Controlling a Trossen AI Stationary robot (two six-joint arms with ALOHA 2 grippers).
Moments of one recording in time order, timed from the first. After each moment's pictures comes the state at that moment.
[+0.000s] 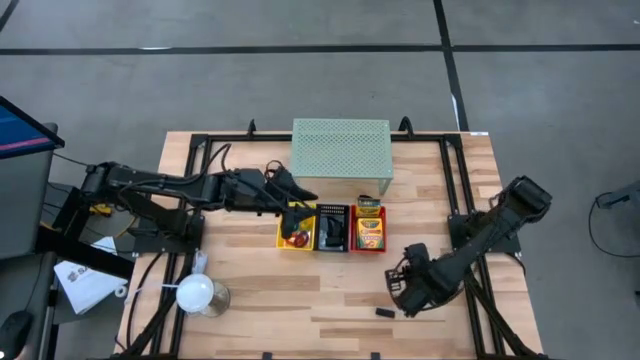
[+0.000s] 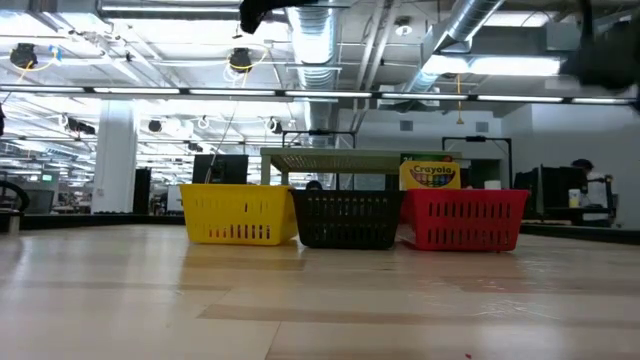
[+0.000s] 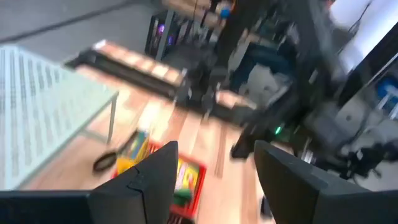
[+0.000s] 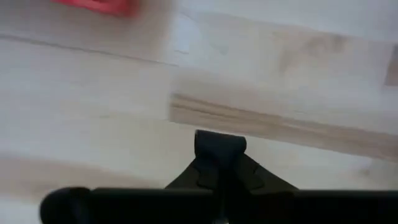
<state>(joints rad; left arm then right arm) -0.09 1.29 1.06 -0.05 -0.16 -0.40 0.73 1.64 1.03 -1.05 0.23 2.13</state>
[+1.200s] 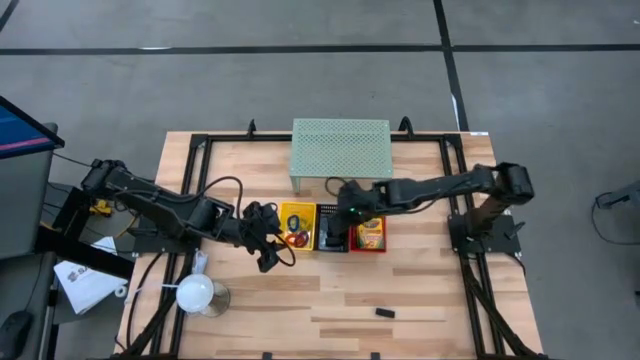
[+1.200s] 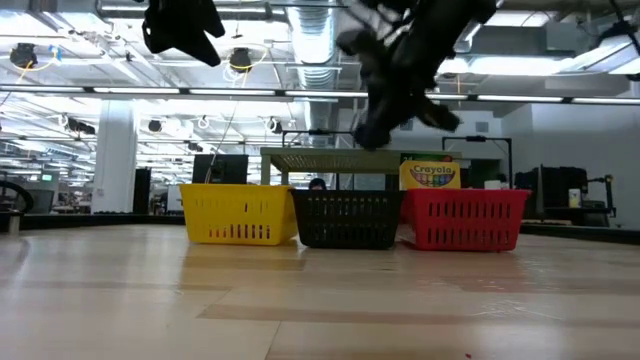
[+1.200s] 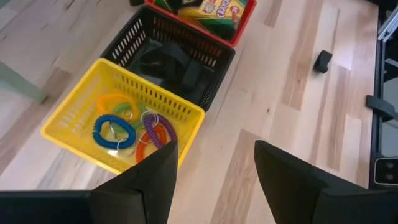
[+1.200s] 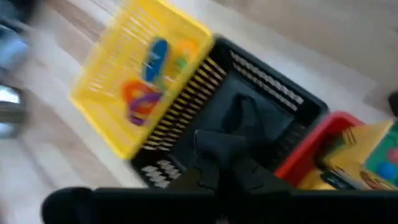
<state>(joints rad) -0.35 1.28 1.06 -0.66 -0.35 -0.67 0.02 1.65 1.20 -0.53 0.15 0.99</state>
